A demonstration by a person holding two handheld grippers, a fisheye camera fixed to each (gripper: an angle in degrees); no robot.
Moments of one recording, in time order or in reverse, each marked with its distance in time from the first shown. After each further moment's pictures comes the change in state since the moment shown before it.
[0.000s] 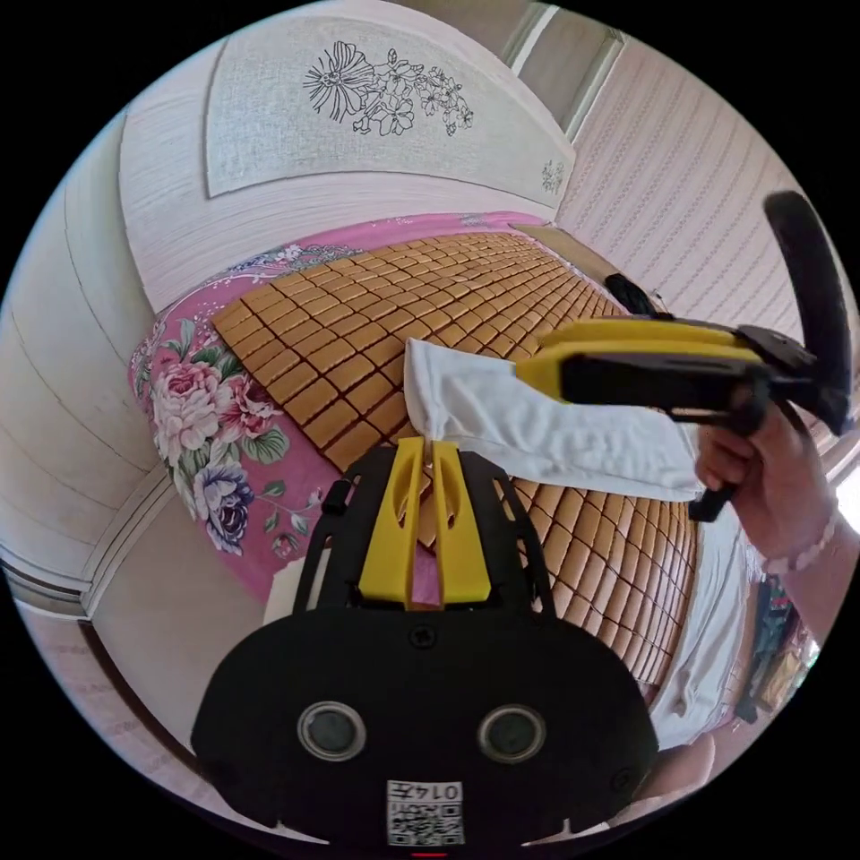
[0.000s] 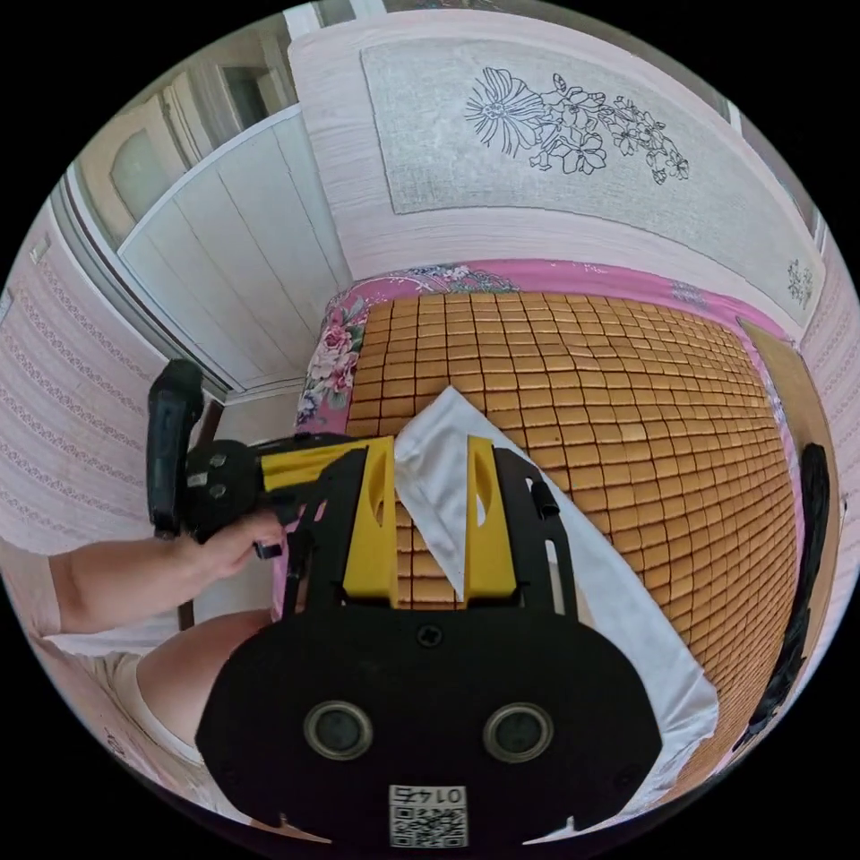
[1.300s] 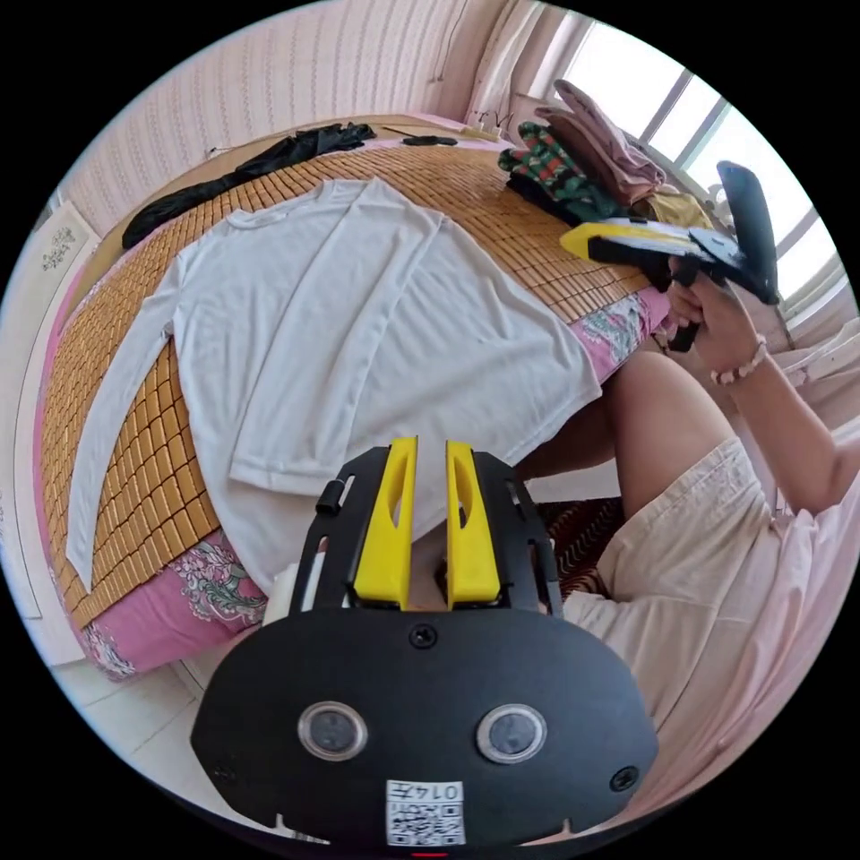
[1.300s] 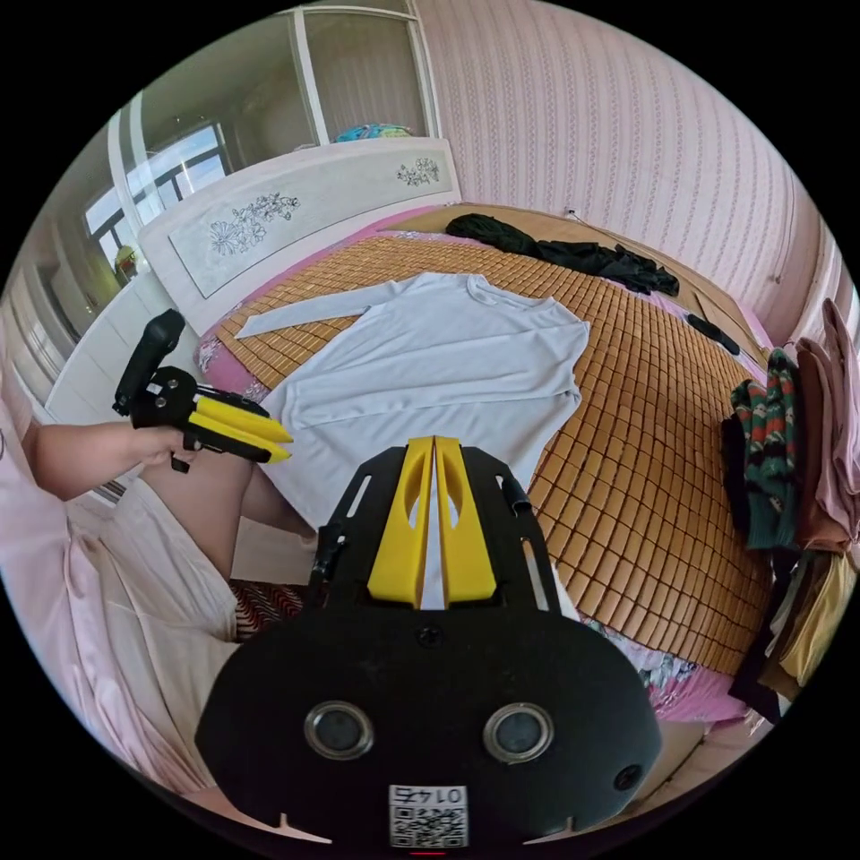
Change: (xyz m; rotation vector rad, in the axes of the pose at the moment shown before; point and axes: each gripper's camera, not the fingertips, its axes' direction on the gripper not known) left arm 0.415 0.278 -0.068 -0.437 0.345 1.084; right arm -0.099 0.561 -0.389 0.236 0.438 0.726
